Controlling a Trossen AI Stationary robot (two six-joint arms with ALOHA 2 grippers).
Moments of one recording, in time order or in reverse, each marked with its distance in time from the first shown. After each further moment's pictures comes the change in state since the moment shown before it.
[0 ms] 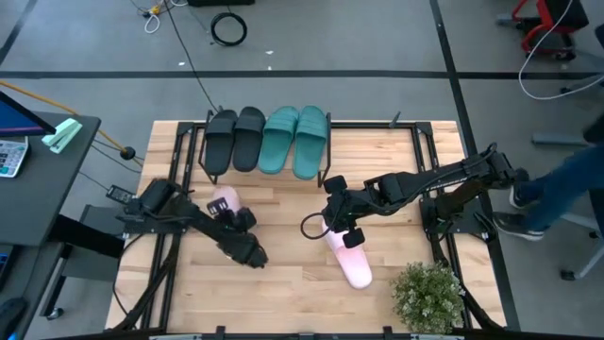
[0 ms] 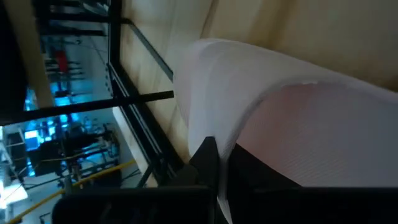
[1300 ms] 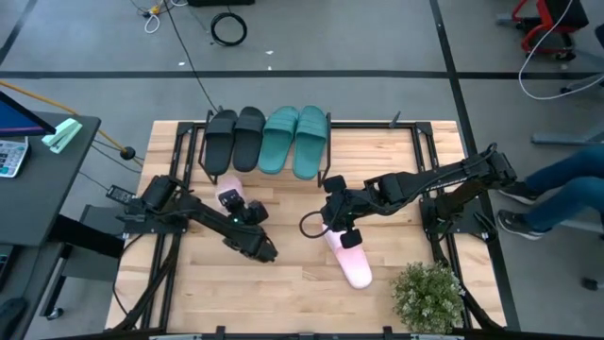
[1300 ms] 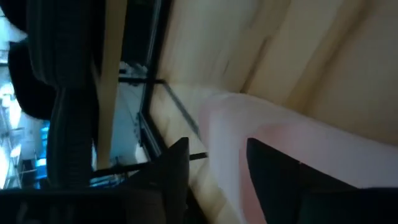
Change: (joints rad) left arm 0.069 0.002 0.096 -0.040 -0.241 0.042; right arm 0.000 0.000 0.000 0.035 0.000 0.039
